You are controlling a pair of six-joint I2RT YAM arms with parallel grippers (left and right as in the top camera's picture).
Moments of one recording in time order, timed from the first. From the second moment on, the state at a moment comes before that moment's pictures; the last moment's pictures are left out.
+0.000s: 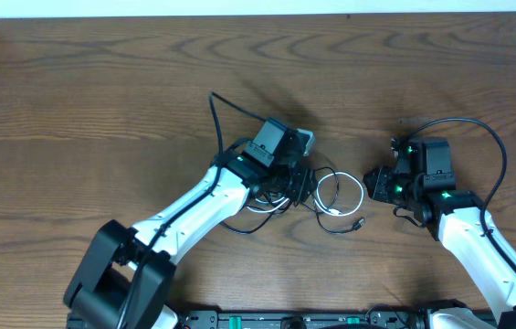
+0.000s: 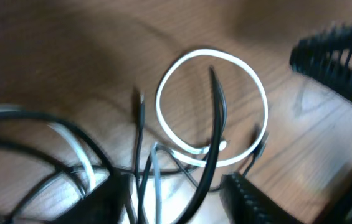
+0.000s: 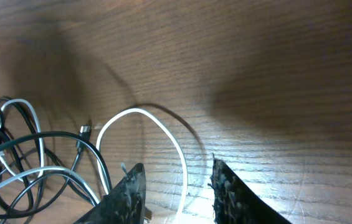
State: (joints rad) left arm -0.64 1.66 1.03 -0.40 0.38 -0.32; right arm 0.13 1.31 0.62 -0.34 -0.26 0.40
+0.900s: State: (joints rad) left arm -0.60 1.28 1.05 -0.19 0.50 -0.43; right arm 0.13 1.31 0.62 0.05 -0.96 0.20
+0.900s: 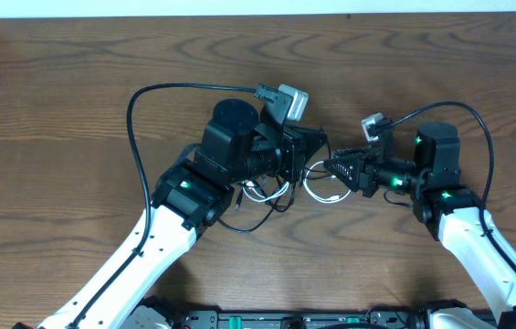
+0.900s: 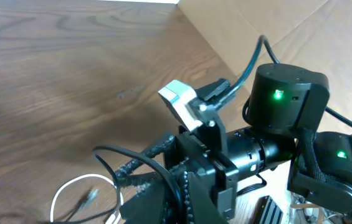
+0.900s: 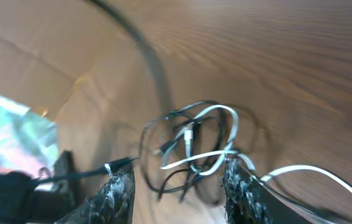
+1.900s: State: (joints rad) left arm -0.58 1.27 1.05 -0.17 0.66 -0.48; right arm 0.13 1.31 0.62 -0.02 -0.54 0.24
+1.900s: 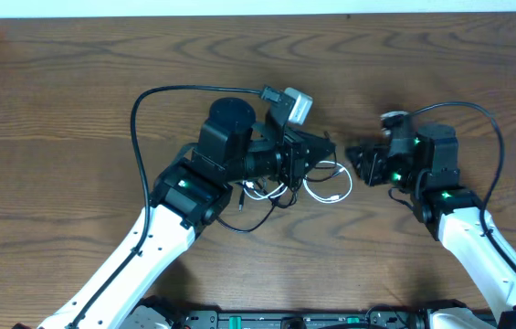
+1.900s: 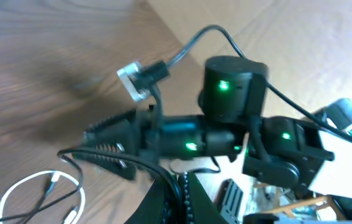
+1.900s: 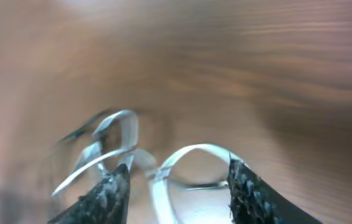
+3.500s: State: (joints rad) left arm -0.58 1.27 1.05 -0.30 0.24 -0.42; right arm 0.19 1.31 0.62 0.00 -0.81 0.09
